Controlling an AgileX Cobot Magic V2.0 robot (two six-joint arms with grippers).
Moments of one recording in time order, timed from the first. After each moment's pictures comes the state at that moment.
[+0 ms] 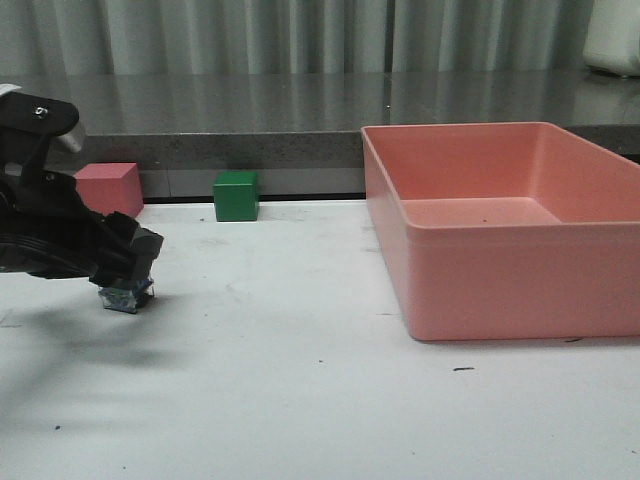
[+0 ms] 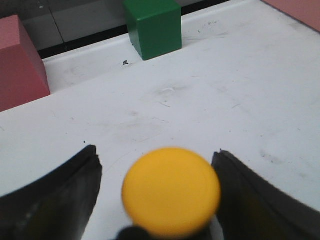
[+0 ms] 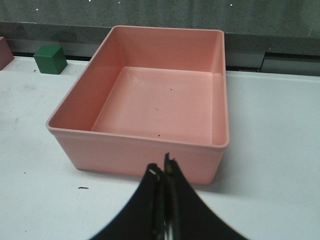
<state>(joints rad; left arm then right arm) -0.31 1.86 -0.60 0.10 -0.78 0.04 0.20 0.29 -0.40 -0.05 0.51 0.13</state>
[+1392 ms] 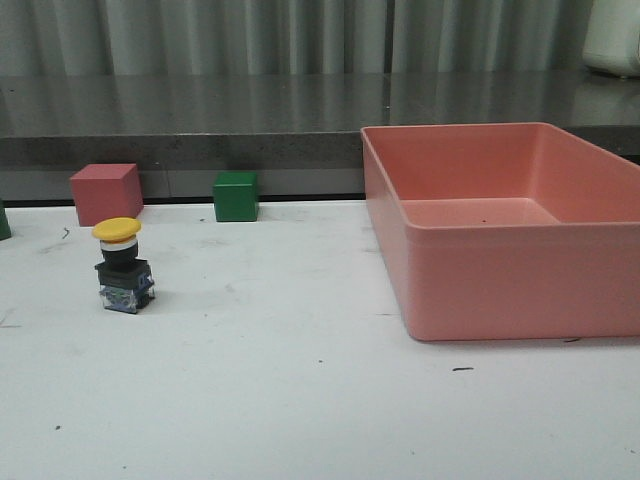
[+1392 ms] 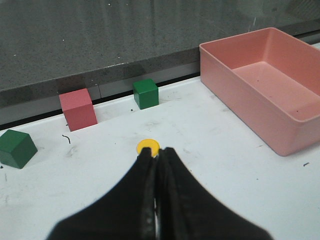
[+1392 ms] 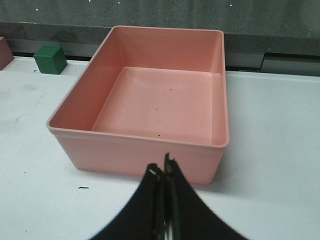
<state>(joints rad) -0.39 0.40 -0.59 0.01 0.56 0.04 0.20 0.29 -0.40 -0.05 0.51 0.13</state>
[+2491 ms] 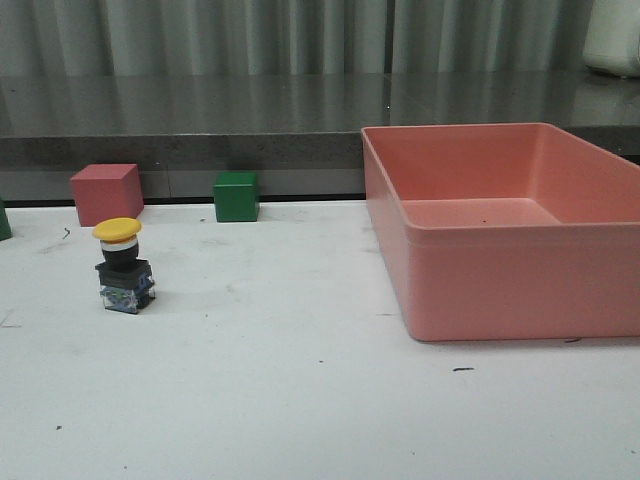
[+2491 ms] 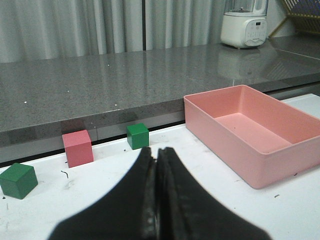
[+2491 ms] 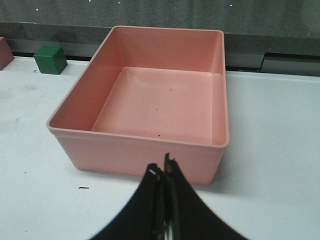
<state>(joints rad) -0.39 0.04 -0.57 -0.03 0.68 0.04 0.20 0.29 -0.40 -0.05 0.51 0.13</state>
